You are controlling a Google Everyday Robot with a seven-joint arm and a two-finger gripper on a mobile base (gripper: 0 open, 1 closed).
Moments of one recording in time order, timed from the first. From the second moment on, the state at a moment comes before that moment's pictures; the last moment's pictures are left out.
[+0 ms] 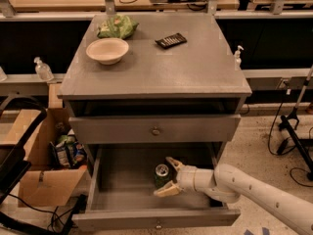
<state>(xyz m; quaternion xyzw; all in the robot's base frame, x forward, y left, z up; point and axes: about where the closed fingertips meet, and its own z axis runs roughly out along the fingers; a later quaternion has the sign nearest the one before) 0.551 -0.037 0.436 -0.49 0.68 0.29 0.46</state>
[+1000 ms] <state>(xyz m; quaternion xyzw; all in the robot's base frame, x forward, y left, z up) 0.550 -0.031 0.436 -0.49 0.67 0.30 0.46</state>
